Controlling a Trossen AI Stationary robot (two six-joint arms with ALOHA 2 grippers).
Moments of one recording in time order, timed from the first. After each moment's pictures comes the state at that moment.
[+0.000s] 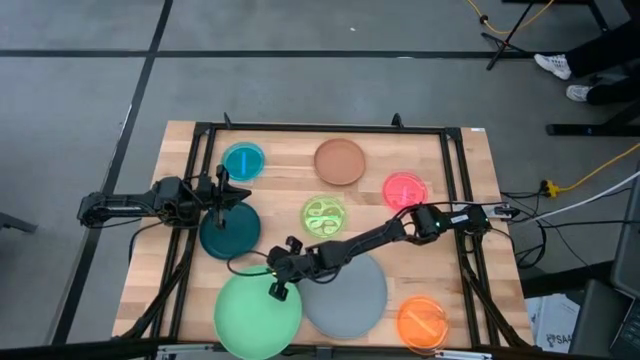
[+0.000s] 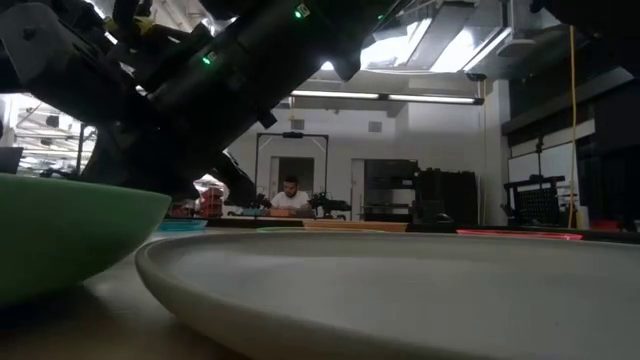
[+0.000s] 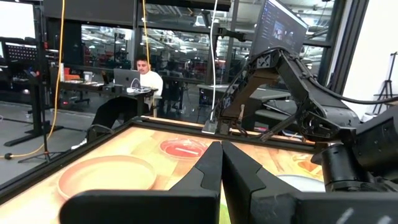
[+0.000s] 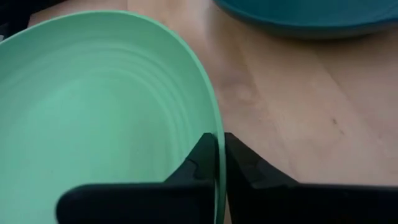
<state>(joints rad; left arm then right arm) 0.06 0.01 0.01 0.15 -0.10 -0.12 0.31 2.48 1.93 -0.16 0.22 0.53</state>
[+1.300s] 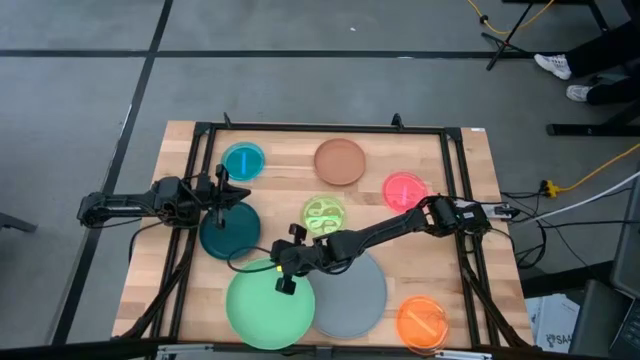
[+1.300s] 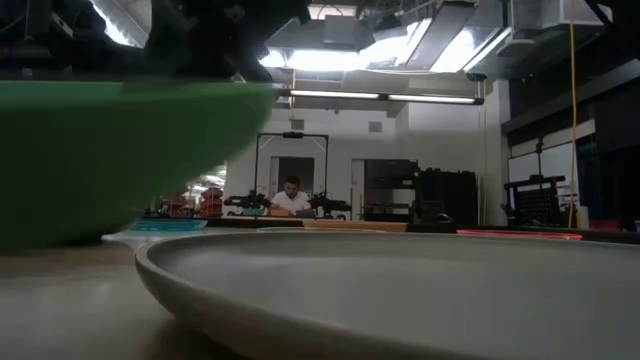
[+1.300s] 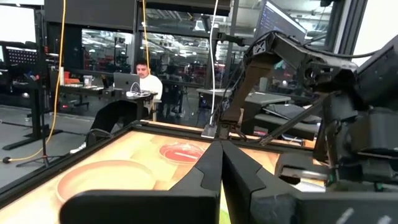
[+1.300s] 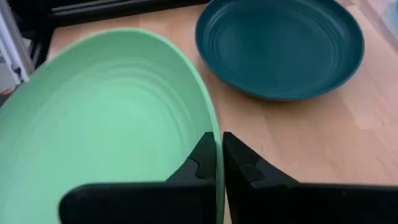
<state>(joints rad) 0.06 0.01 0.01 0.17 -0.10 -0.12 0.32 2.29 1.93 -0.36 0.27 0.37</state>
